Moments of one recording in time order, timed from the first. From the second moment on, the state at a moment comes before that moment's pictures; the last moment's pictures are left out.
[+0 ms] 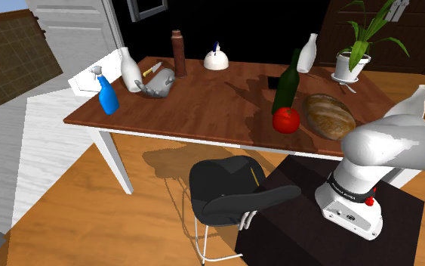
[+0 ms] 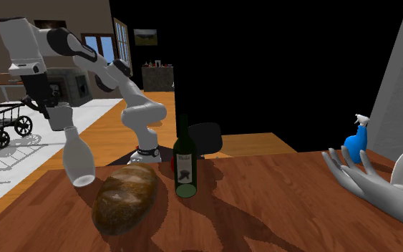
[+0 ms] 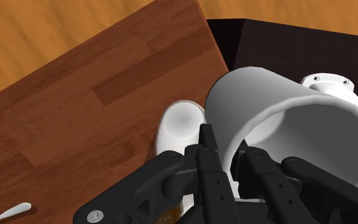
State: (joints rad) arm -0.39 -1.07 -0.90 -2.05 -0.77 1.25 -1.27
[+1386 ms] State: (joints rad) arm -0.44 -1.17 -1.05 -2.31 -0.91 1.42 -1.22
